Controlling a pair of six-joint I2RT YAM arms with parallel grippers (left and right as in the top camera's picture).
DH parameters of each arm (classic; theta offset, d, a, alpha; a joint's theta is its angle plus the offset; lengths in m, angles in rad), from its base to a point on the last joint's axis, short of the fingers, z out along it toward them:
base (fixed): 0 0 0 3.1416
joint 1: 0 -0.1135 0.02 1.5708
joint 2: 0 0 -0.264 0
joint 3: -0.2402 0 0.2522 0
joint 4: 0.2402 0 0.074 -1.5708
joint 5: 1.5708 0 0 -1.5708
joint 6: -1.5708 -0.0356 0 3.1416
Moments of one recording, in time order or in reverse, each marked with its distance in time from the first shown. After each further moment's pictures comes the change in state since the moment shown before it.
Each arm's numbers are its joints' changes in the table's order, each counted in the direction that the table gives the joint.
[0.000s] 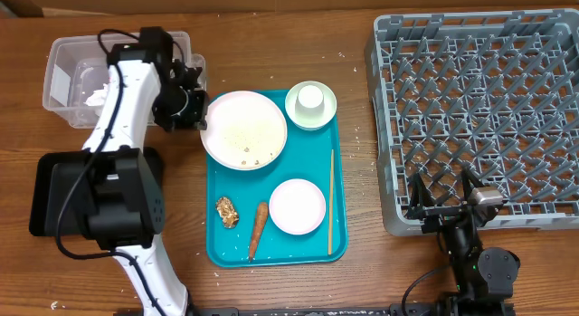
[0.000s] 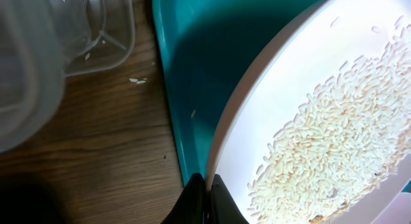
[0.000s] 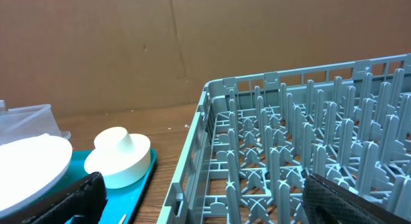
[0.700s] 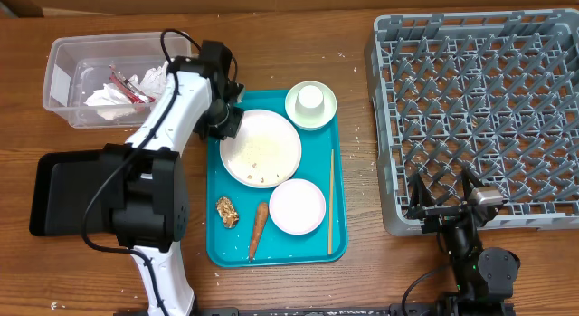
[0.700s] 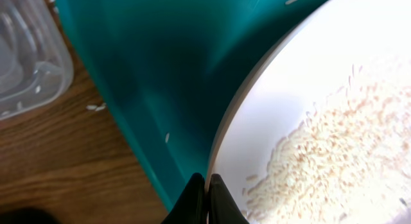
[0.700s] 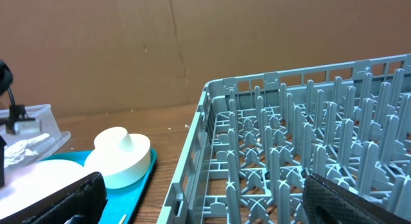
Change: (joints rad) left arm 0.212 -0.002 0.104 -0.124 -0.279 0.002; right arm 0.000 0.000 0.000 0.000 0.000 0.000
